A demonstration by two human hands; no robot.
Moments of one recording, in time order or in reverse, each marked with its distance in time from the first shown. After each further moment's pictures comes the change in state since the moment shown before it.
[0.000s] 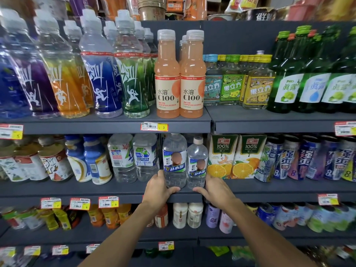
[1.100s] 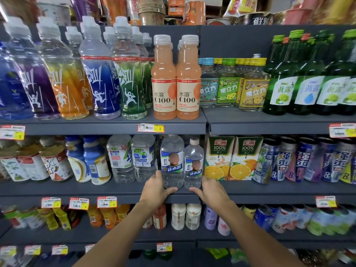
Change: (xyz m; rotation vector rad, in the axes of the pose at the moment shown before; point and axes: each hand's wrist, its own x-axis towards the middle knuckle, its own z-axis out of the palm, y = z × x) left_hand -0.002 0.006 -0.005 0.075 -0.015 0.018; right_hand -0.007 -0.016 -0.005 -0.019 0.006 0.065
